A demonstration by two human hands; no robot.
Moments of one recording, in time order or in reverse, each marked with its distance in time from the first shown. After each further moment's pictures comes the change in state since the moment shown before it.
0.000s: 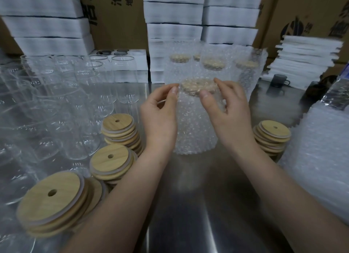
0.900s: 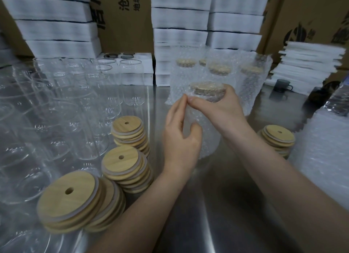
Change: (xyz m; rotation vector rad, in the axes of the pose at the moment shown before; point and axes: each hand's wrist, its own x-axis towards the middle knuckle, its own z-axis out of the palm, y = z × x) left_hand -0.036 -0.015 -0.005 0.149 -0.175 0.117; right_hand 0.024 -0.013 0.023 0.273 -0.062 0.346
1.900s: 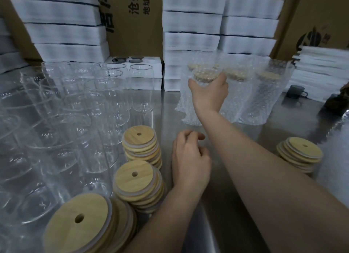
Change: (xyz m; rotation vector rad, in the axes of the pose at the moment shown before) left_hand 0.010 -0.037 -0.008 0.575 -0.100 -0.123; right_hand 0.099 0.015 0.094 -0.196 0.354 -0.042
